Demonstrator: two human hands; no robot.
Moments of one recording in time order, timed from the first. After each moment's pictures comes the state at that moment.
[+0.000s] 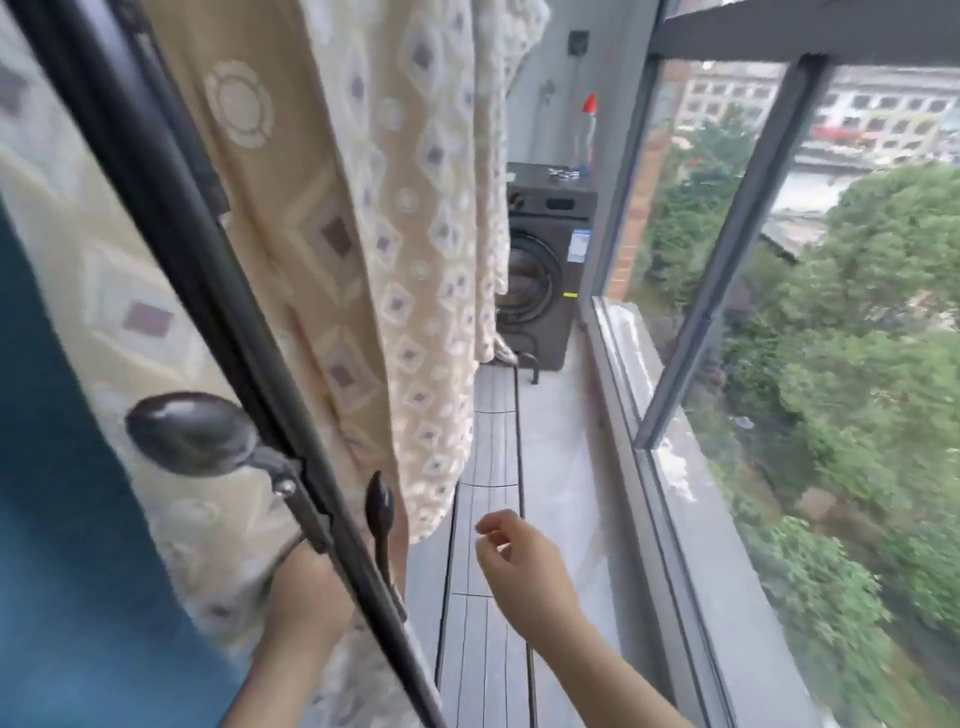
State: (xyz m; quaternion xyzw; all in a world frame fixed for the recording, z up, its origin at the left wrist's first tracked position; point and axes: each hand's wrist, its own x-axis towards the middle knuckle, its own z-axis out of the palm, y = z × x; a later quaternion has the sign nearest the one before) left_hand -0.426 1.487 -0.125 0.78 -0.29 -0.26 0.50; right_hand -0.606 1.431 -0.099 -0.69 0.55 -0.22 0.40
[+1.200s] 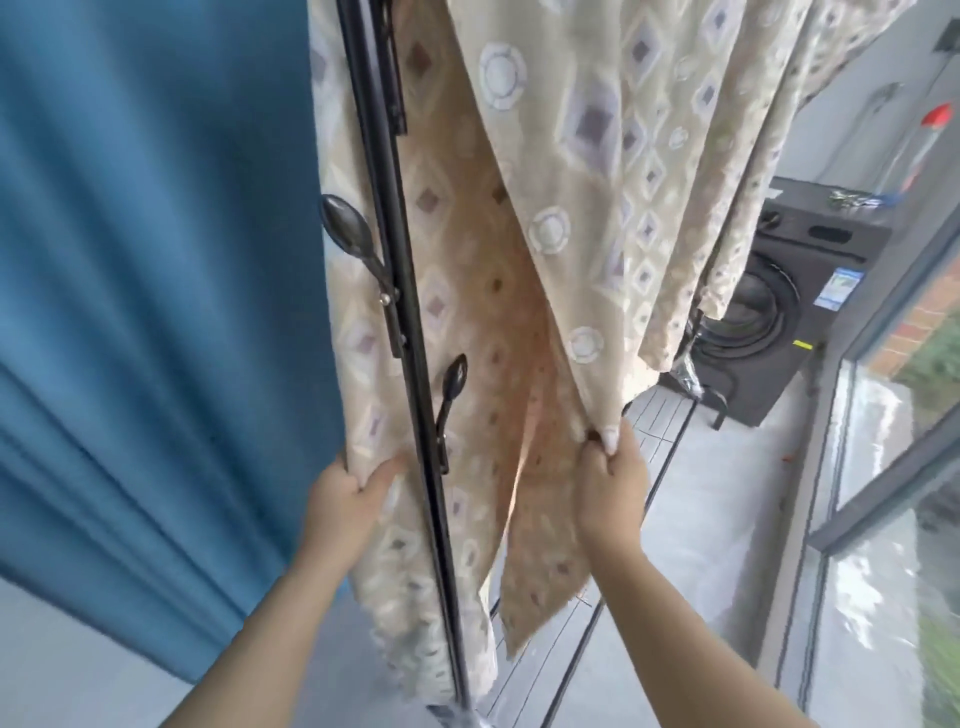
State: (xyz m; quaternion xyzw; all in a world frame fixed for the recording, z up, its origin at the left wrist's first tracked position) left_hand -0.515 1.573 -0.075 0.83 -0.14 -0.05 0.54; right_hand -0.648 1.423 -0.044 -0.67 0.39 -0.40 0.48
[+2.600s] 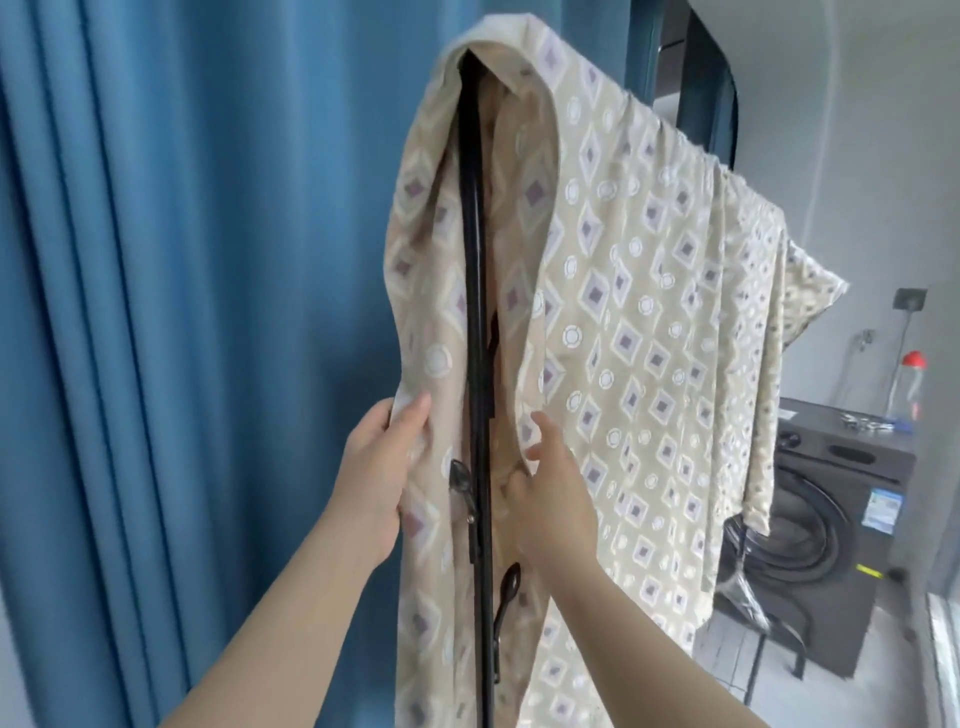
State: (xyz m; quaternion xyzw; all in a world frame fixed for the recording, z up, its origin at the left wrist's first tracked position) left_hand -0.533 1.603 0.153 0.54 -0.24 -0.09 0.80; right_hand -0.595 1.481 0.114 -0.83 0.22 -0.38 0.33
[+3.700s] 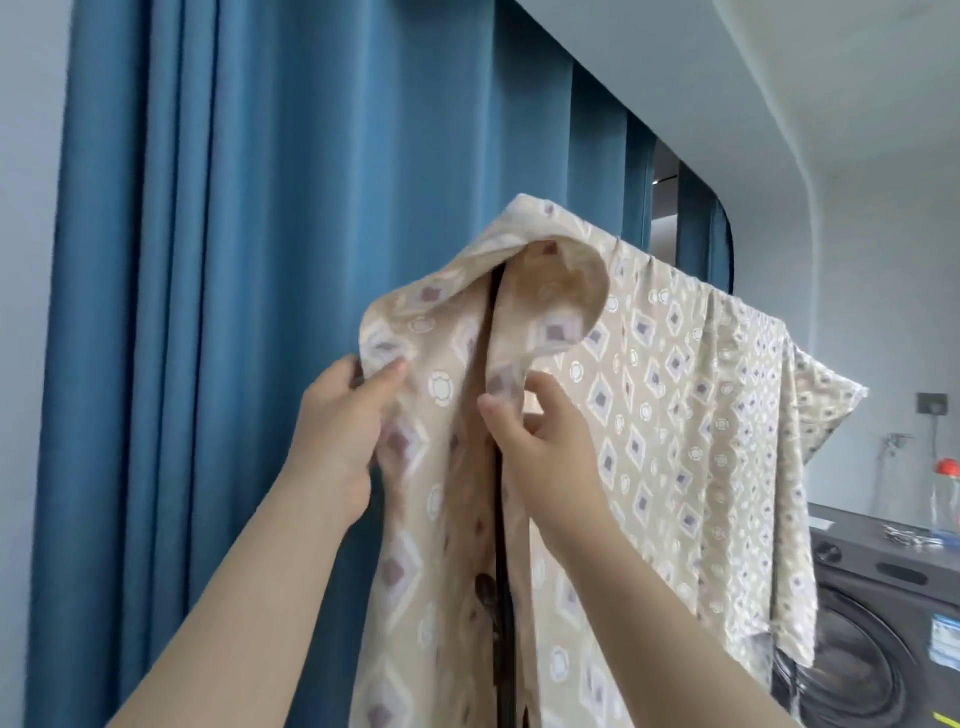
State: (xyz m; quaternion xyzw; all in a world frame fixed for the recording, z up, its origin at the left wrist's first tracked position) left_hand -0.554 1.657 0.267 0.48 -0.31 0.08 0.82; right_hand -0.626 1.532 0.249 -0.73 -0.04 -0.49 0.47
